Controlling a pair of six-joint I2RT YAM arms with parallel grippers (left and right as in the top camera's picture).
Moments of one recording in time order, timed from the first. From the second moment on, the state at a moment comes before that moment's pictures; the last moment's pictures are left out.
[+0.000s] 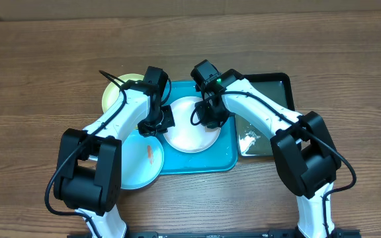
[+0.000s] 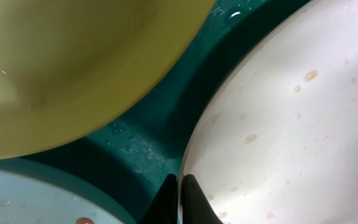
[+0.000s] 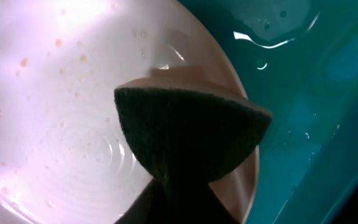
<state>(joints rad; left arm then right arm) -0.27 1.90 1.25 -0.88 0.09 -0.52 0.59 2.12 1.61 -0.93 -0.07 0.27</state>
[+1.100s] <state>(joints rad) -0.27 1.90 1.25 -0.89 0.08 -0.52 0.58 2.10 1.48 -0.71 -0.28 0.27</state>
